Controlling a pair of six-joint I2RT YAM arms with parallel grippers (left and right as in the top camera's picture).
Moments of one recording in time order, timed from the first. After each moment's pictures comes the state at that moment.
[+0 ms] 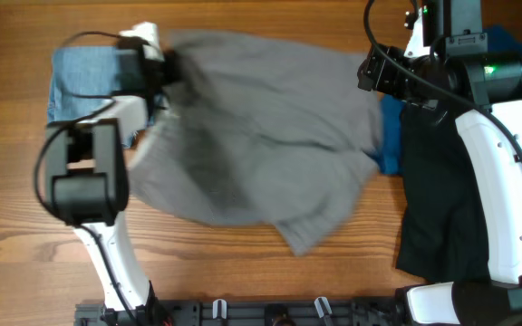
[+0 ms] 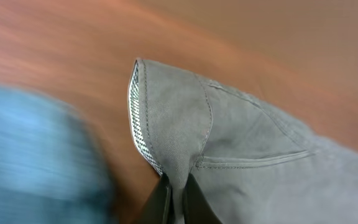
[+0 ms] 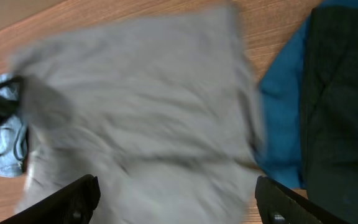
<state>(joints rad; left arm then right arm) 0.03 2.19 1.31 0.32 0.26 -0.37 0.14 1.58 1.74 -1.17 -0.10 0.40</state>
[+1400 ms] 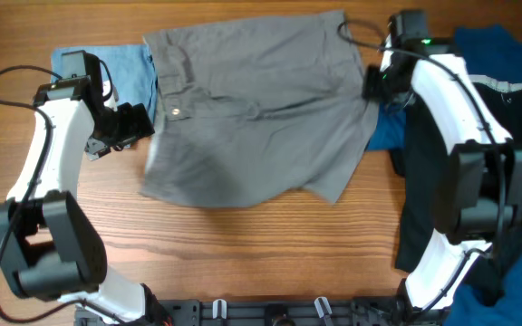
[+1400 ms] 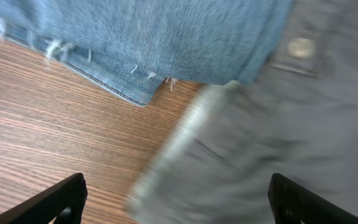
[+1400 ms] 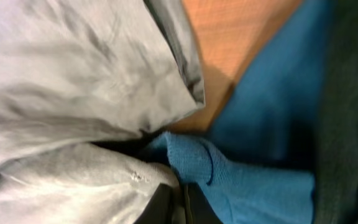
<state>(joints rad) 0.16 1.75 1.33 -0.98 0.07 -0.24 0.04 2.02 1.66 -0.91 -0.04 0.22</state>
